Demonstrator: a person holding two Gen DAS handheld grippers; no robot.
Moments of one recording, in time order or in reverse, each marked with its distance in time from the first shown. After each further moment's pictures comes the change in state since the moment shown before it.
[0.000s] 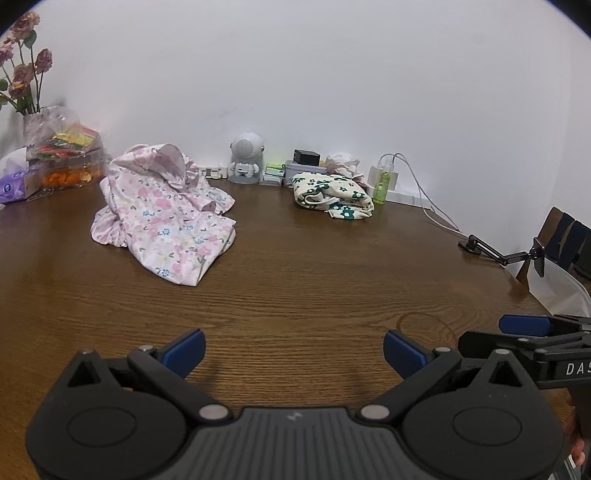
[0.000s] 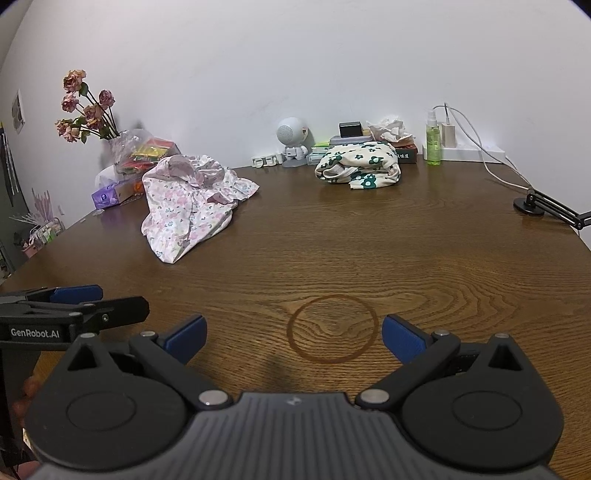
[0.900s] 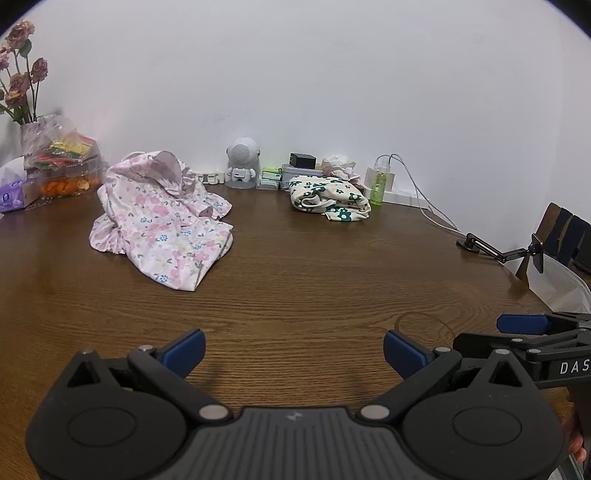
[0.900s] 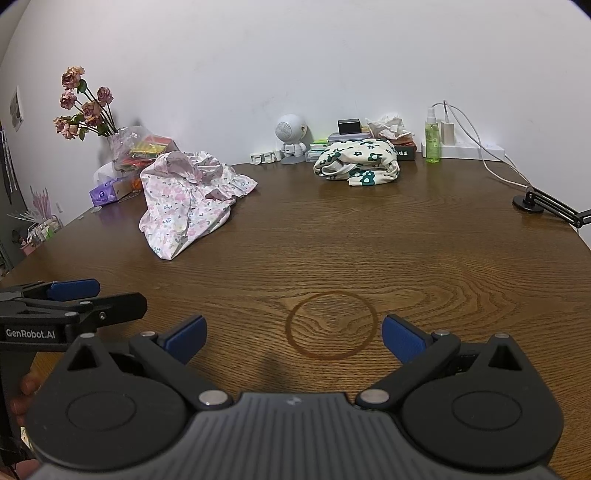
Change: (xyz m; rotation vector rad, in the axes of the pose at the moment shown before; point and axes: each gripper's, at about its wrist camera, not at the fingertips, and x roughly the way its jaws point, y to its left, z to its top) left arm -0.001 -0.002 0.000 0.022 -0.011 0.000; right arm 0.003 -0.001 -0.001 -0.005 0.010 -0.003
